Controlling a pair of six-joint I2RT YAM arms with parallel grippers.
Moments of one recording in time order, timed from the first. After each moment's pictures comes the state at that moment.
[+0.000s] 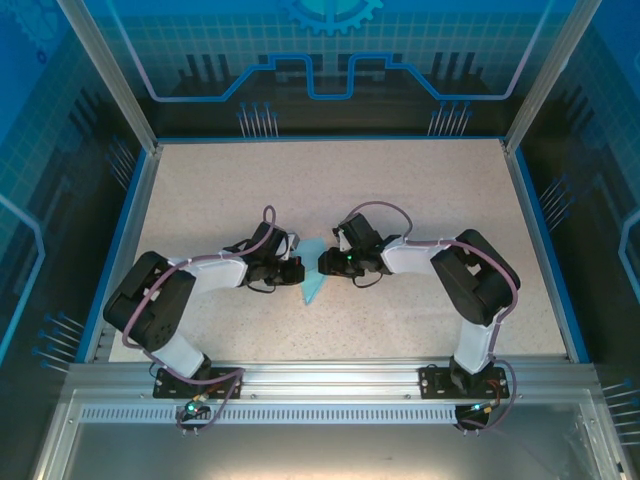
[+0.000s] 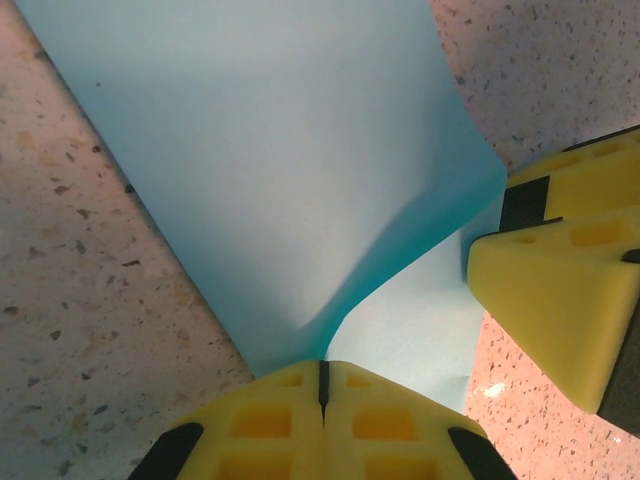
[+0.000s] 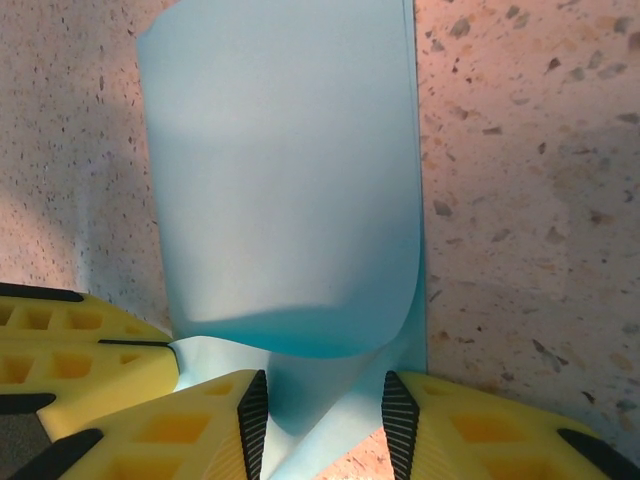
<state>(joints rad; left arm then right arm) -0.47 1.61 0.71 -0.12 0.35 -0.54 0.66 1.84 0.96 -0.09 -0.33 0.69</state>
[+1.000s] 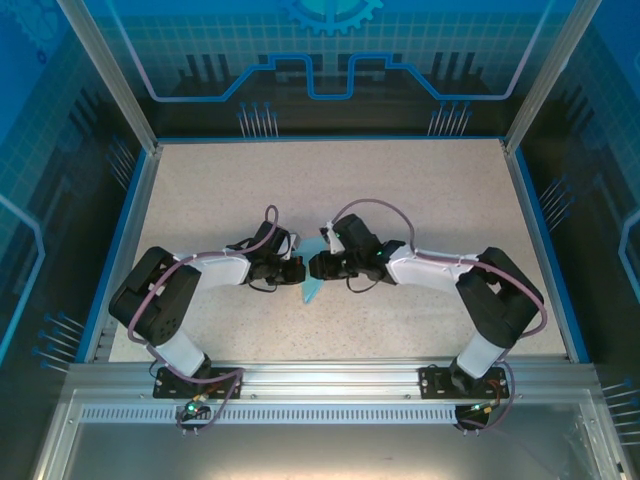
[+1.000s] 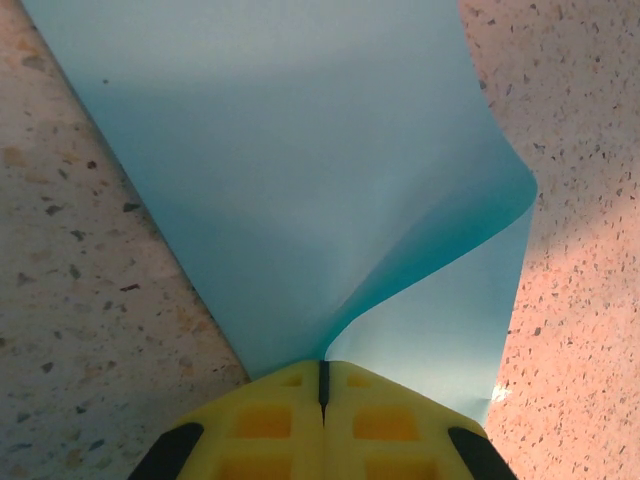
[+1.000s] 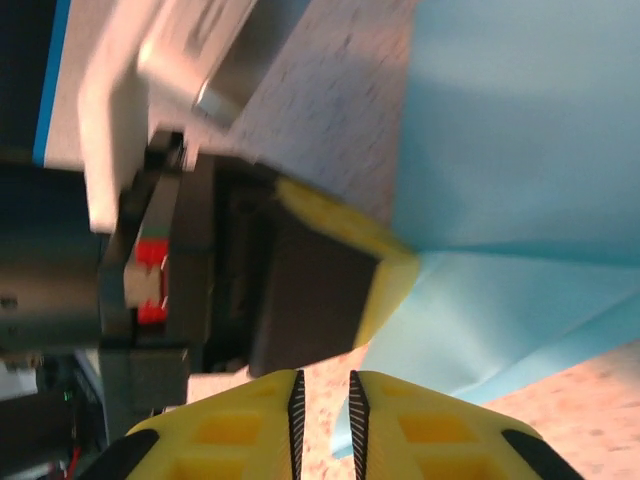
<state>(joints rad) -0.47 1.65 0.73 -0.12 0.35 -0.54 0.78 1.67 0.93 -0.08 -0.35 0.67</state>
